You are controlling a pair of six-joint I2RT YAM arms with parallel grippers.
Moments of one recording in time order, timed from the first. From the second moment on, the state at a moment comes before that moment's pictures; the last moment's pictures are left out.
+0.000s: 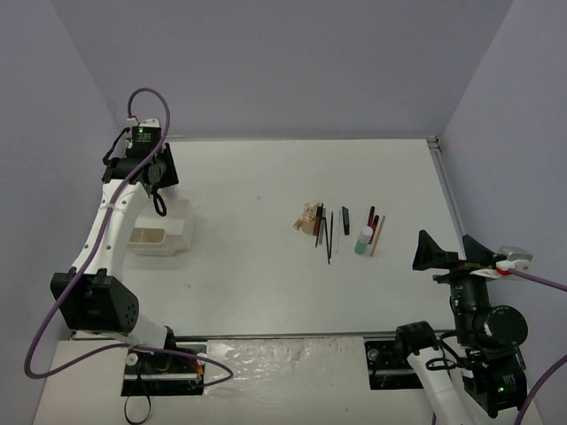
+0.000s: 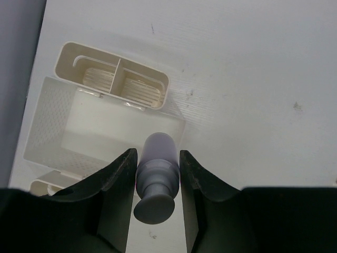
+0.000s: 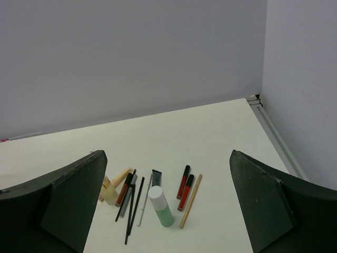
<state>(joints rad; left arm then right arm) -0.09 1.49 1.54 -0.82 -0.21 -0.25 0.20 0.13 0.81 -0.50 0.22 0.18</state>
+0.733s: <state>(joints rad) -0.02 1.61 1.27 -0.62 -0.14 -0.19 0.23 0.11 0.80 -0.50 0.27 0.18</state>
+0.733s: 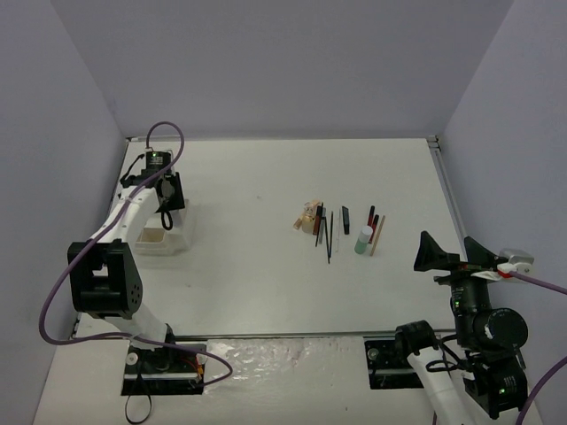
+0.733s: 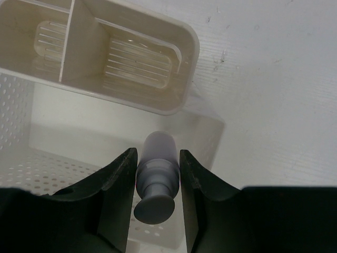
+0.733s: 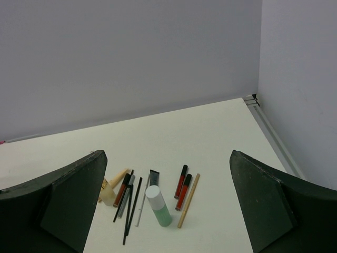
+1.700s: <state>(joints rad) -0.01 1.63 1.16 -0.45 -0.14 -0.19 0.23 0.10 0.78 -0.51 0.27 0.18</state>
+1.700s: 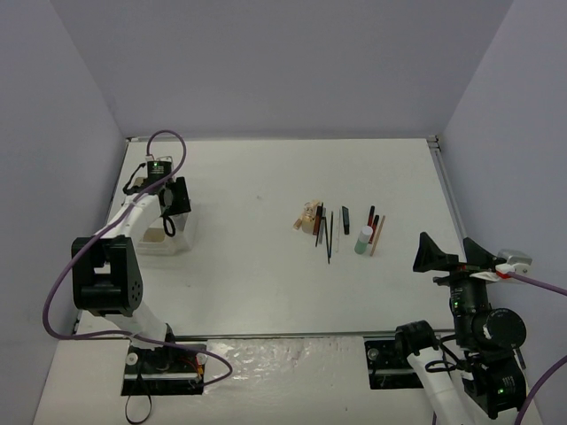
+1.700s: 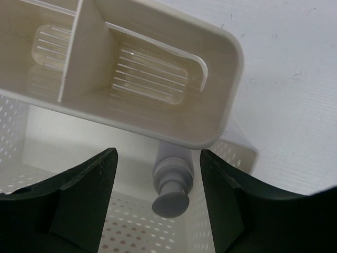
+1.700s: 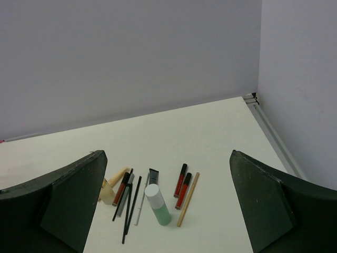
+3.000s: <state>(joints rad) -0.76 1.84 1.73 -0.59 -0.12 -0.25 0.23 0.17 0.81 -0.51 0.25 0.18</state>
